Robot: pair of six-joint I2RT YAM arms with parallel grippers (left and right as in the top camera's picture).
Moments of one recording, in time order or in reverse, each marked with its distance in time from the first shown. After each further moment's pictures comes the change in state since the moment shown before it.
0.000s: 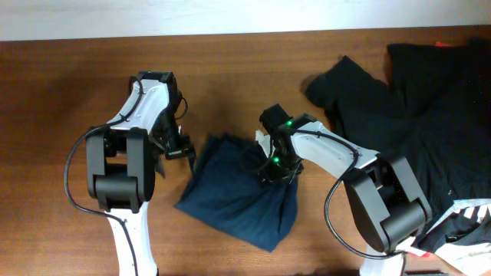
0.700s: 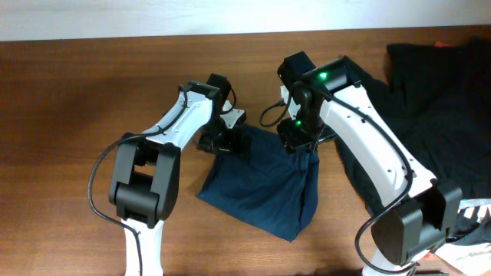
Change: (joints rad) left arm -0.251 -0.075 -0.099 0.498 0.214 0.302; right arm -0.068 -0.109 0.522 -0.613 0.240 0.038
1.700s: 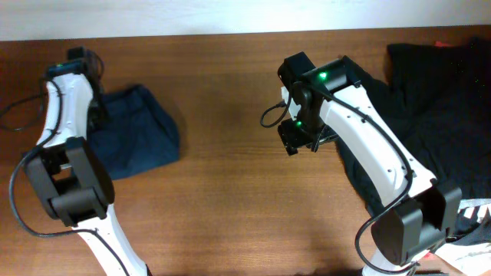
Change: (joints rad) left arm 0.607 0.003 0.254 -0.097 -0.861 -0.257; right arm 0.000 0.000 0.000 -0.012 0.007 0.003
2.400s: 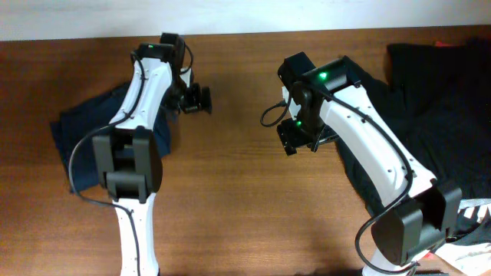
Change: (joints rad) left arm -0.379 0.196 0.227 -0.129 0.695 -0.010; right arm 0.000 0.000 0.000 0.000 0.000 0.019
